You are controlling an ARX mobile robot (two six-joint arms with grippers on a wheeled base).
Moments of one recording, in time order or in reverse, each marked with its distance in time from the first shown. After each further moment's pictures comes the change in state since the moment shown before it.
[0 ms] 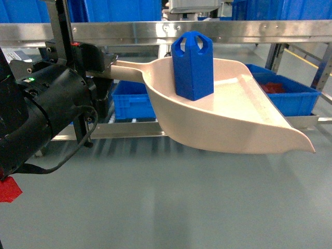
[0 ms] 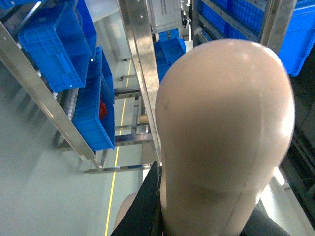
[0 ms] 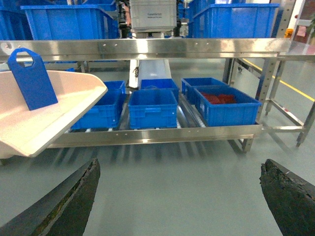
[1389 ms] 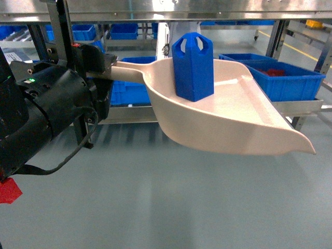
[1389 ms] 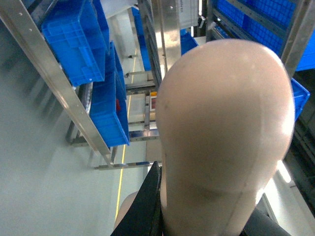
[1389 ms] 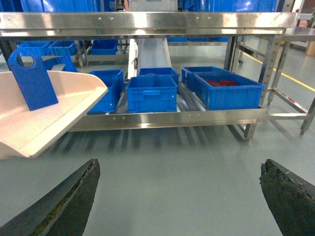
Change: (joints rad) left arm 0.000 0.000 0.000 -0.001 0.000 0.000; right arm 0.000 0.000 0.000 0.000 -0.001 0.000
